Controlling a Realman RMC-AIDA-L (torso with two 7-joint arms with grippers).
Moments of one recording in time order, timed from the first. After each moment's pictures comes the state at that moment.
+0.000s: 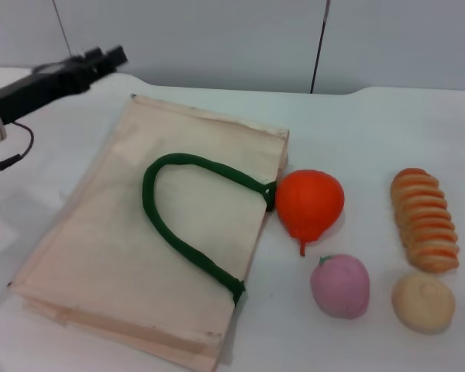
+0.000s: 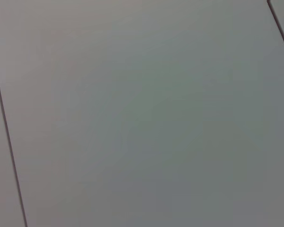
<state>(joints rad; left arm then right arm) -0.74 -2.02 2.86 -0.53 -0.78 1.46 -1.45 0.50 2.02 -0.42 -0.16 2.08 1.28 -2.41</state>
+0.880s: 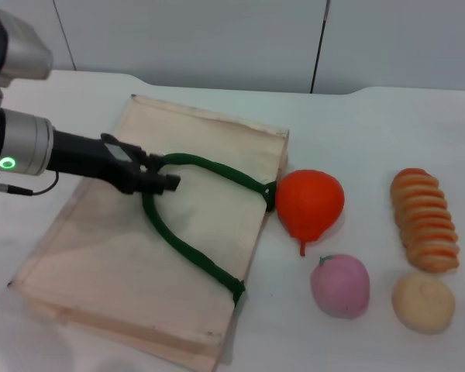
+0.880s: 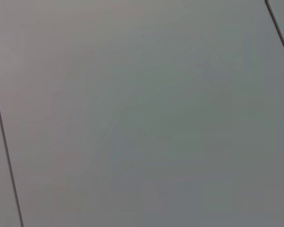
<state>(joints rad) -0.99 -2.03 2.86 -0.71 -0.03 1.58 -1.38 0.50 2.02 -0.42 -0.16 2.08 1.27 -2.41</state>
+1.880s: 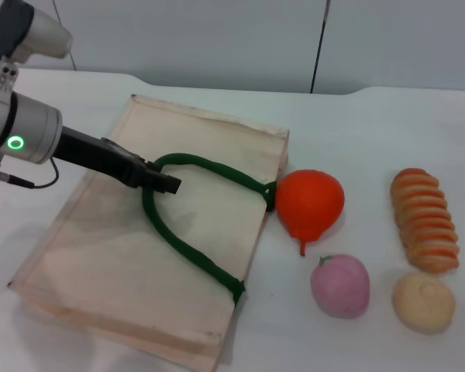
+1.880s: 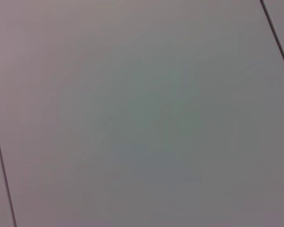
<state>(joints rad) -1.08 -2.03 2.86 -0.75 0.12 1.60 -1.63 0.49 2.02 -0.42 -0.16 2.08 1.25 -2.41</state>
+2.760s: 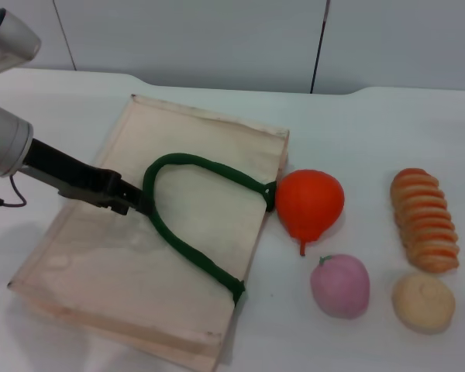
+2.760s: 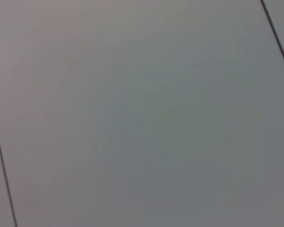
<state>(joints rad) -1.09 -2.01 2.87 -0.81 0.27 1.71 -2.05 0.50 2.02 -0.42 -0.16 2.08 1.25 -2.41</state>
